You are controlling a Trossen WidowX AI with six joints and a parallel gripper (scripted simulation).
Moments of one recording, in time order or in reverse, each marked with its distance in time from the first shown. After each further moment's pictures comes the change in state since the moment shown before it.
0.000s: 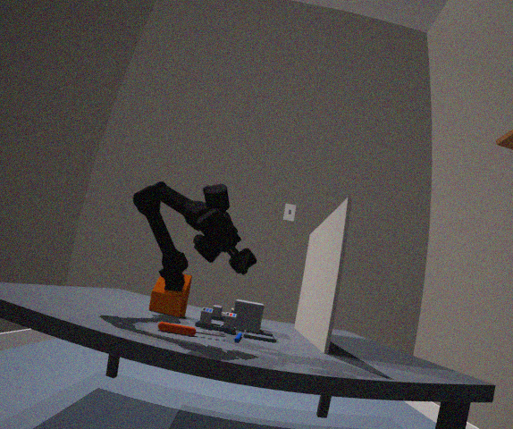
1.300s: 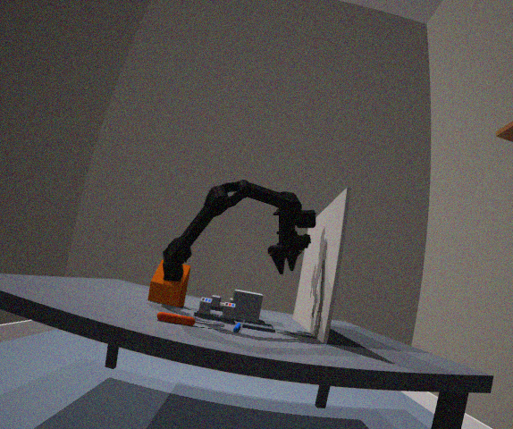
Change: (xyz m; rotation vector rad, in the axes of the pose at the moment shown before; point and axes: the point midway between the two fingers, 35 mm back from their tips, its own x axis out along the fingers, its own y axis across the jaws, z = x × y) arm -0.270 -0.380 -0.052 -2.620 1.177 -1.031
